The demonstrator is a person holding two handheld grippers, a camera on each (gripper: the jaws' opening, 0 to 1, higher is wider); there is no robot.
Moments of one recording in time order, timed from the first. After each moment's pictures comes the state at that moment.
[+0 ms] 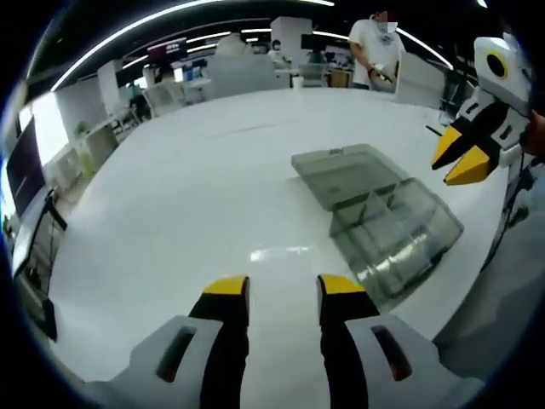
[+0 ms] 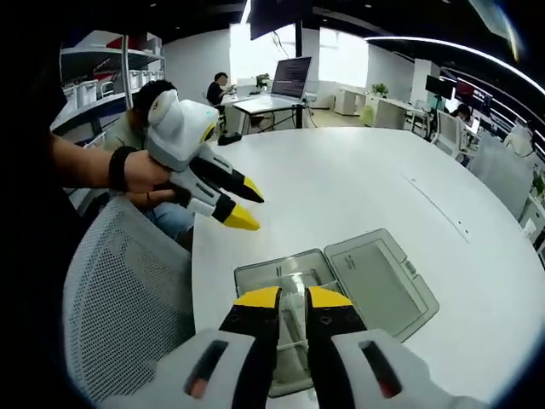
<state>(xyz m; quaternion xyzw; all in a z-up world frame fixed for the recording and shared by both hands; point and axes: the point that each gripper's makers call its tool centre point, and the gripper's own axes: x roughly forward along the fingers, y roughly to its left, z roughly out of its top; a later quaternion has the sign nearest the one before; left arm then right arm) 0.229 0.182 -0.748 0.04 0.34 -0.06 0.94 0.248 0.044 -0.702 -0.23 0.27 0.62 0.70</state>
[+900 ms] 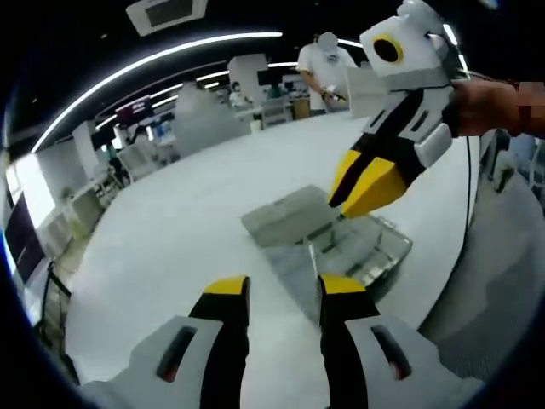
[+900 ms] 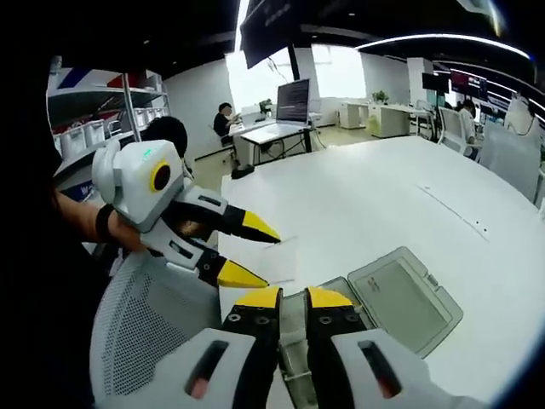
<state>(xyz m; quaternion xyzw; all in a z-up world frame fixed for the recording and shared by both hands) 0.221 0.110 -0.695 0.13 0.24 -0.14 0.95 0.237 0.061 -0.678 -0.14 0.27 0.64 0.70</state>
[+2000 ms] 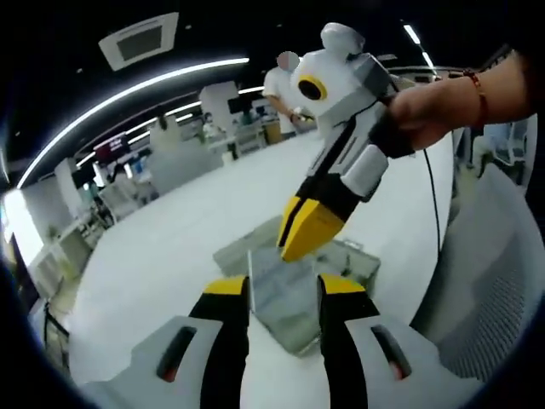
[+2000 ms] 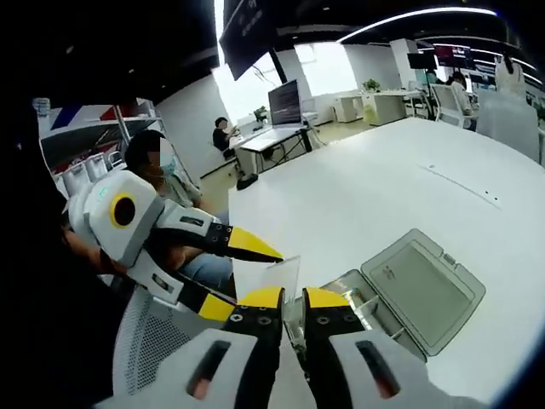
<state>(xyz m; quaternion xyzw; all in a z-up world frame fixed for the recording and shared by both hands) 0.218 0.068 -0.673 0.16 0.17 -0.21 0.95 0.230 0.062 -0.681 -0.07 0.32 0.65 0.69</state>
